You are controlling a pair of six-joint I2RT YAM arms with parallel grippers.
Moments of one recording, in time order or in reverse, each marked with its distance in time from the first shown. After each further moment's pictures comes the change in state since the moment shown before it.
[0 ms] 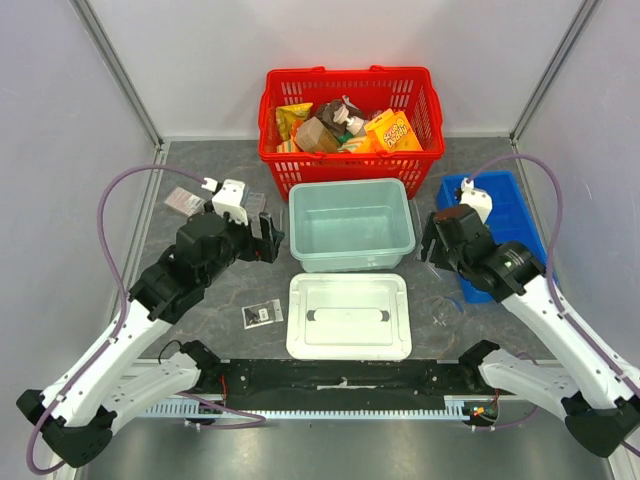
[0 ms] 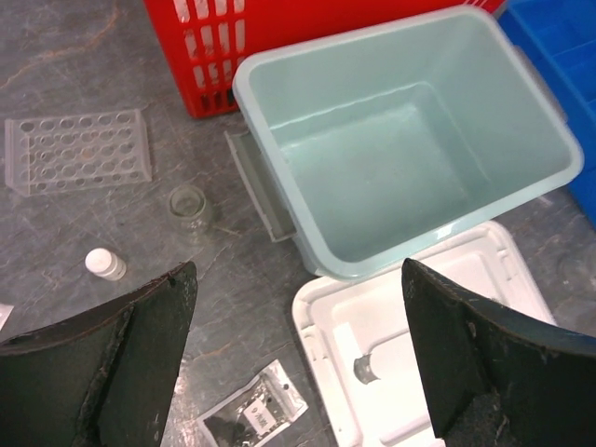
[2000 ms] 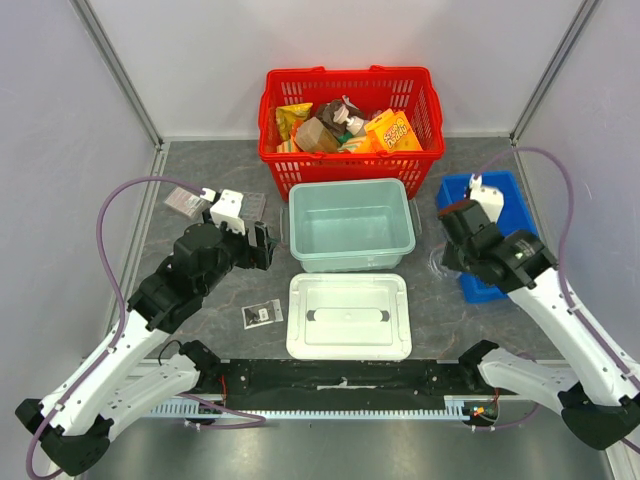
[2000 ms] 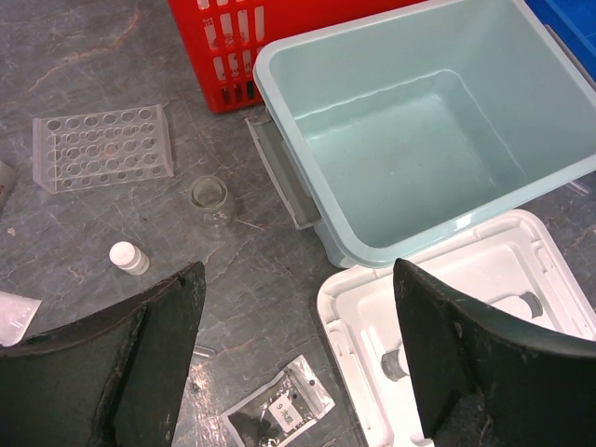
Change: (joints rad) left arm 0.000 -0.073 -0.104 0.028 -0.031 0.061; right arm 0.000 0.056 0.090 -0.301 0.077 0.079
